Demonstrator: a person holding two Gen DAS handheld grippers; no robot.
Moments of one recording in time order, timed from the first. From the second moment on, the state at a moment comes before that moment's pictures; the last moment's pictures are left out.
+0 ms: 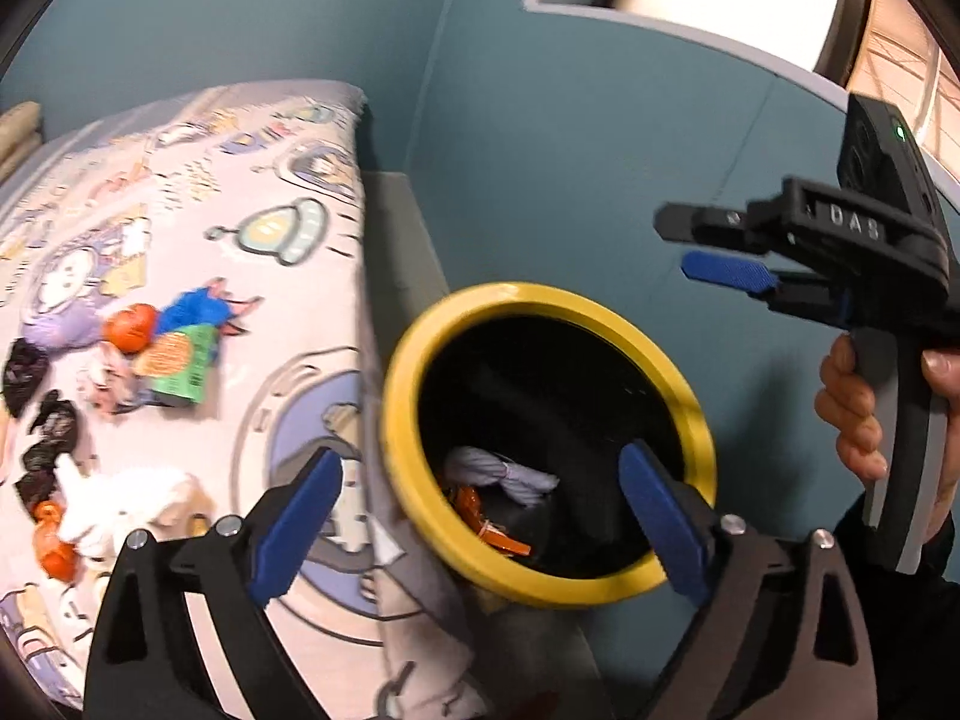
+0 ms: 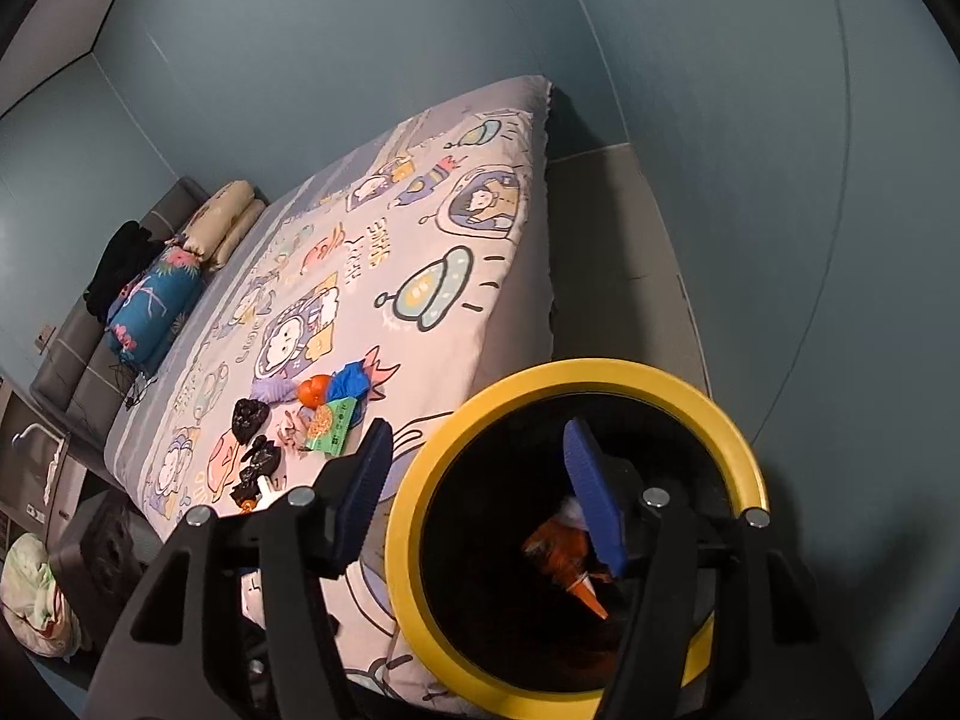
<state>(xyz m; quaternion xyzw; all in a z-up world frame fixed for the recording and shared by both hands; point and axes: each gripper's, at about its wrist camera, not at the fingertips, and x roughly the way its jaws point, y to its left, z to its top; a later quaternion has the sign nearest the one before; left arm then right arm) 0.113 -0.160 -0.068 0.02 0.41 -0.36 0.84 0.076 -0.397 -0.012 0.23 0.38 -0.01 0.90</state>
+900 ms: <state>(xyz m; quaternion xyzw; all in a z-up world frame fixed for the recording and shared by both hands) 0.148 -0.013 -0.044 -0.02 0.37 -0.18 0.91 0.117 -0.282 -0.005 0.15 0.38 0.13 0.90</state>
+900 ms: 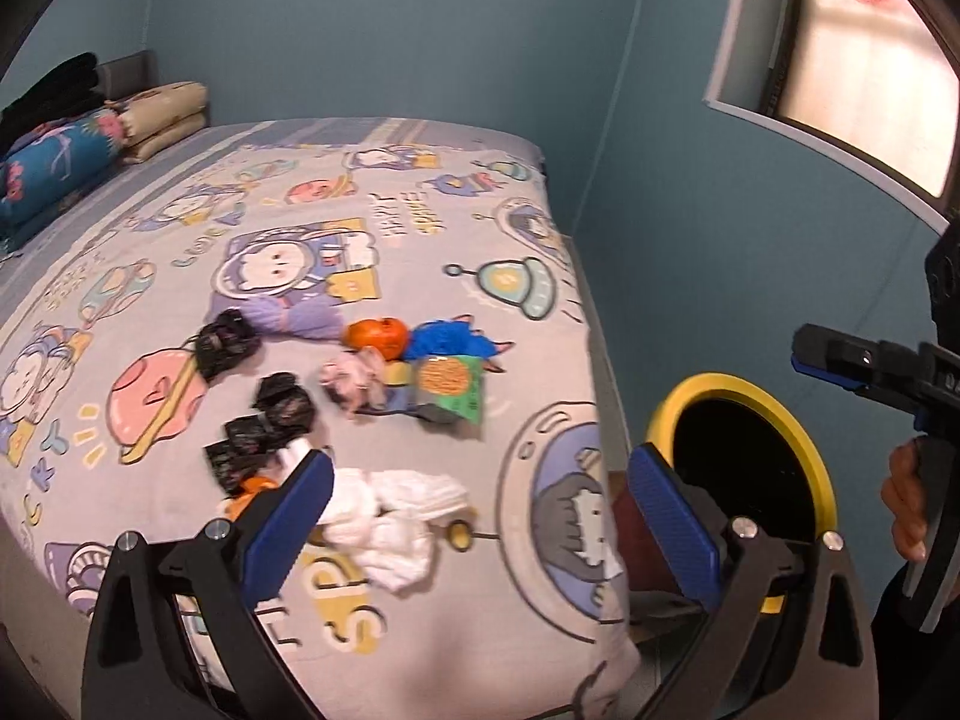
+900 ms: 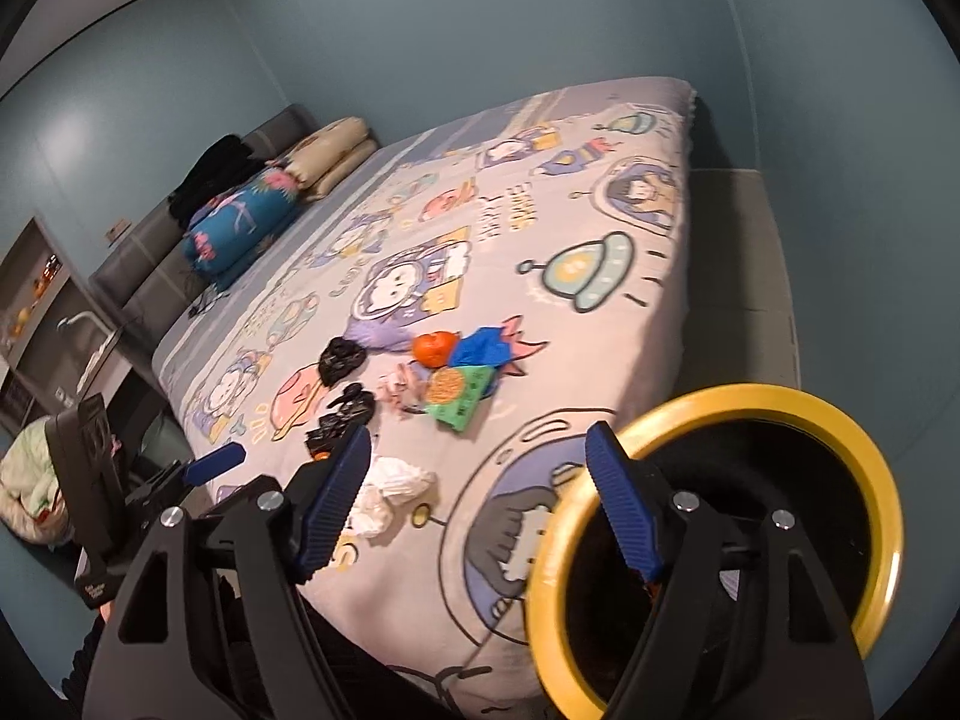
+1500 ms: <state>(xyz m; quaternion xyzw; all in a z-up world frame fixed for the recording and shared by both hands) 0.150 0.055 -0.045 -0.04 0.36 -0.10 0.93 0.137 -0.221 -0.005 0.11 0.38 0.18 0.90</state>
